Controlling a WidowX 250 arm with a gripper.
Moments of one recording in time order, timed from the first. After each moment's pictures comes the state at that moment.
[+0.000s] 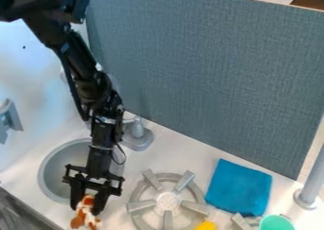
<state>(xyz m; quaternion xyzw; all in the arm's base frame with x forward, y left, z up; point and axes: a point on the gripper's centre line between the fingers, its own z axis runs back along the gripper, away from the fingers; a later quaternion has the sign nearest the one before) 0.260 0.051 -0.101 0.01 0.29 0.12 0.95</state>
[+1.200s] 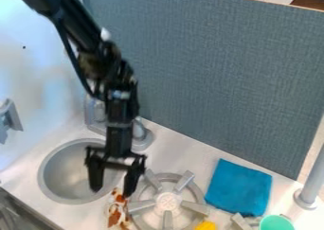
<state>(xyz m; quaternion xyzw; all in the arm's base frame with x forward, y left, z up) 0.282 0.011 -0.048 -0.05 0.22 0.09 0.97</state>
